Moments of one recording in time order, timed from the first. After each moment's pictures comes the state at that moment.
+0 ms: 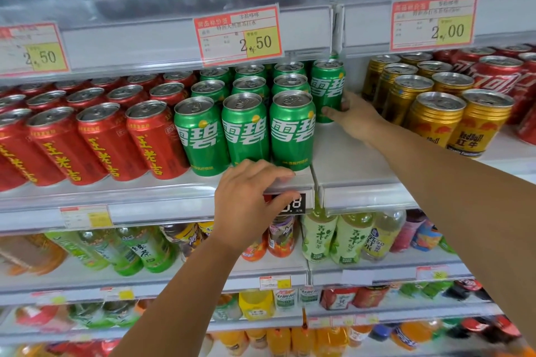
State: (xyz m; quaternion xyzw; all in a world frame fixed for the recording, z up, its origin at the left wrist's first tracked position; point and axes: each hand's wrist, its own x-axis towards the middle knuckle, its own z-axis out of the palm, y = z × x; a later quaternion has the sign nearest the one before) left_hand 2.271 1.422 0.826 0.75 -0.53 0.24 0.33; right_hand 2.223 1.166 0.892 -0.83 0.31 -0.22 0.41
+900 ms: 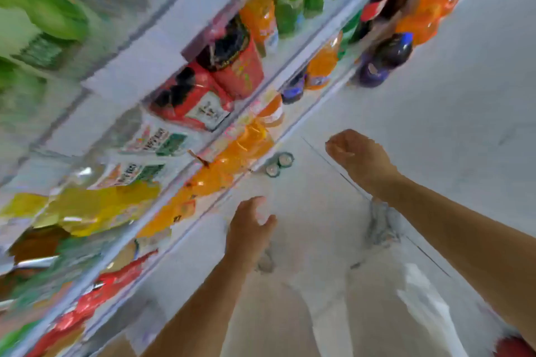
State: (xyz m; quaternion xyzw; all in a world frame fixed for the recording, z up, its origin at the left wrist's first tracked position) left_hand 2.093 1.434 0.358 0.80 -0.37 -0.45 0.07; right_hand 1.891 1.288 0.393 -0.53 0.66 -0.08 0.53
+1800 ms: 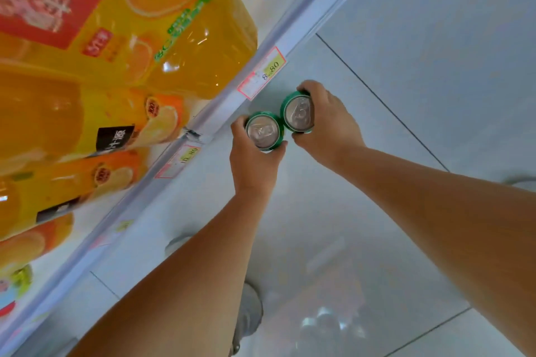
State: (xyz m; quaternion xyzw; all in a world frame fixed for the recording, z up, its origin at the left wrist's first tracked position) left_hand 2.102 1.392 -0.120 0.85 -0.35 -0.34 0.20; right_hand 1.977 1.320 -0.112 -0.64 0.62 -0.02 0.45
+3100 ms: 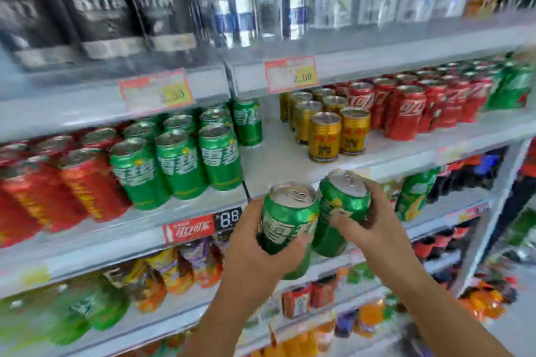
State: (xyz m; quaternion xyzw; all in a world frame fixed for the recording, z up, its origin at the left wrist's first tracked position) left_hand 2.139 1.429 0.858 0.58 -0.45 -0.22 0.64; right_hand 1.991 1.308 0.860 -0.68 0.27 -0.41 0.55
